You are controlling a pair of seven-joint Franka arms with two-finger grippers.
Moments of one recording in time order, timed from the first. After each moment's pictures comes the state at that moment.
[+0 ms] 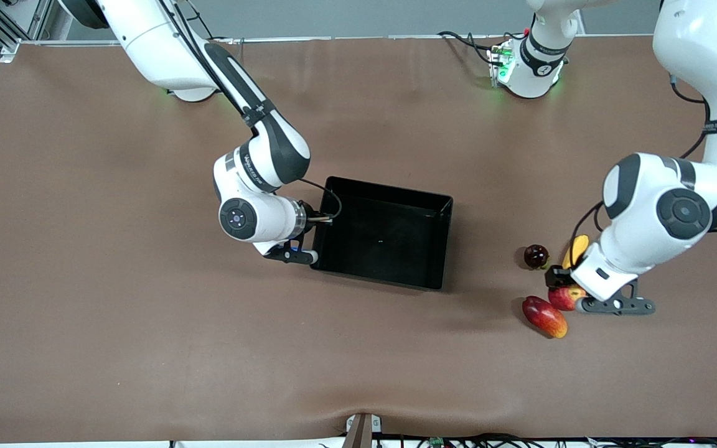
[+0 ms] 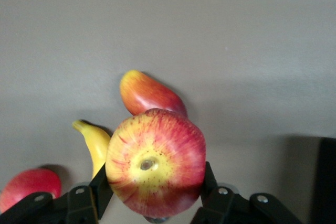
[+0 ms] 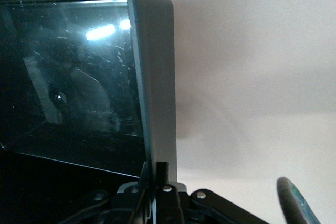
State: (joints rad) left arm 0.17 0.45 -0.38 -1.66 0.22 2.18 -0.26; right arm 0.49 0.64 0.08 -1.57 0.43 2.02 0.50
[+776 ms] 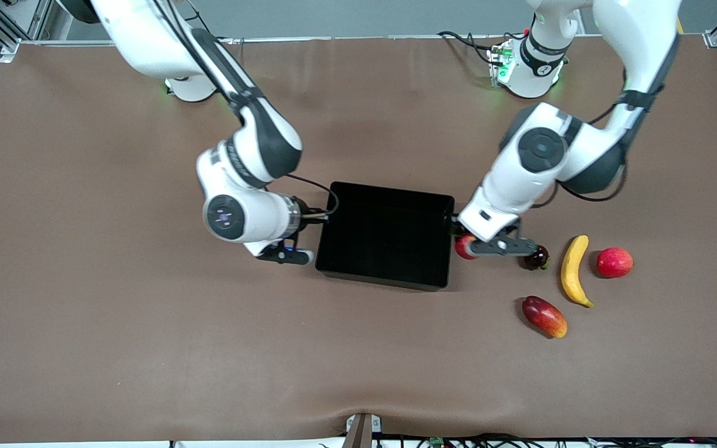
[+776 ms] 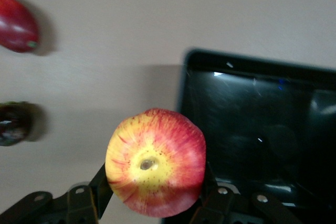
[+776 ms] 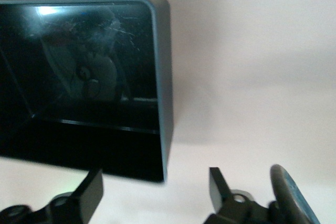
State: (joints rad) left arm 0.12 0.37 -0.66 -1.91 0.24 2.29 -0.61; right arm 0.44 0.58 0.05 -1.39 0.41 1.72 0.50
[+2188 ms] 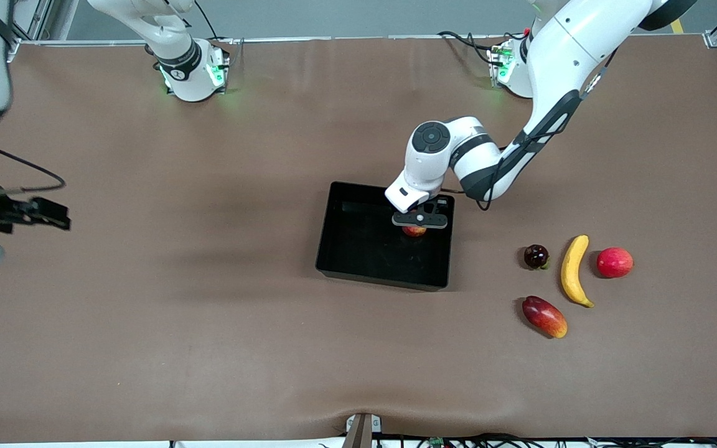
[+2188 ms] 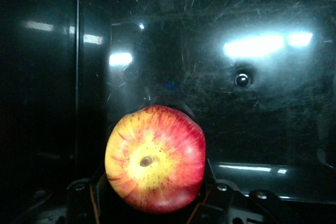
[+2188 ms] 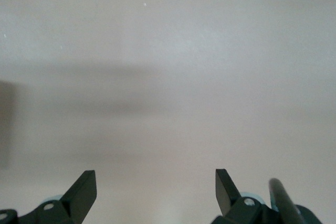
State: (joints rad) left arm -0.03 0.63 -0.69 -1.99 0.71 2.43 -1.08; right arm -0.05 0.29 0.04 -1.26 -0.07 1.47 -0.09
